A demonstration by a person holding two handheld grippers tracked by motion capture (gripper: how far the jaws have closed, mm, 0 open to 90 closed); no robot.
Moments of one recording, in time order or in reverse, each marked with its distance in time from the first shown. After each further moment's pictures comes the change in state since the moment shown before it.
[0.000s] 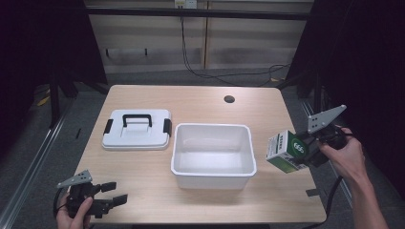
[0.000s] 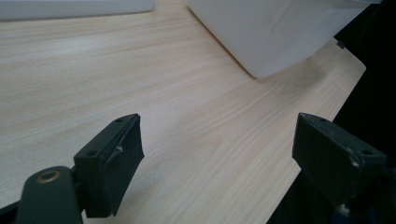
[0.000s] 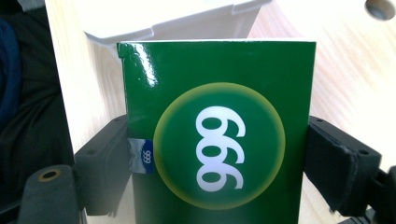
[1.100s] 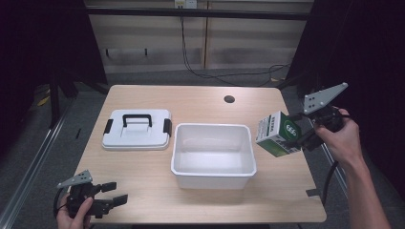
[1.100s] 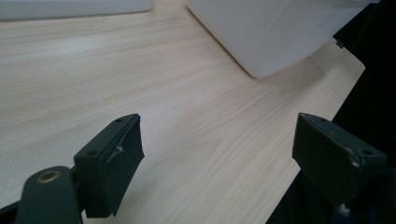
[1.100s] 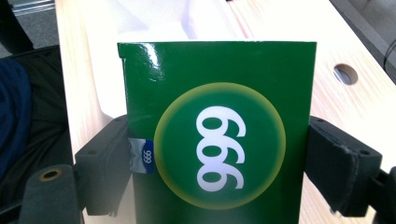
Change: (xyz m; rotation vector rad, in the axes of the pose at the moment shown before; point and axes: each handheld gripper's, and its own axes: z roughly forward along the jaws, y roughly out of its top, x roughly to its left) left arm 0.000 0.000 0.000 0.001 -0.002 0.001; right arm 0.002 0.060 -0.024 -0.089 -0.020 -0.055
